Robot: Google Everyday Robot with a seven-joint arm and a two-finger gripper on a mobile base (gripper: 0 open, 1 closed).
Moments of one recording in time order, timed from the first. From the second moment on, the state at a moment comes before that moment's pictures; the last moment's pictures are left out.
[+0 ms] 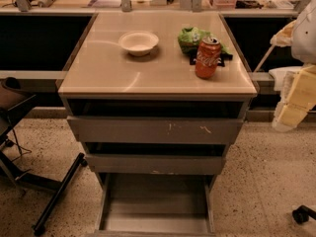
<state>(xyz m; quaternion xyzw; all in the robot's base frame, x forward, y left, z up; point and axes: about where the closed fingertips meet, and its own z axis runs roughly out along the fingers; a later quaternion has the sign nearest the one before) 0.438 -0.216 0.978 -0.60 0.78 -0.04 0.16</state>
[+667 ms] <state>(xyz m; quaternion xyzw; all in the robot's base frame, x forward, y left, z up) 0.458 -0.224 0.986 -0.60 0.78 -0.04 0.18</state>
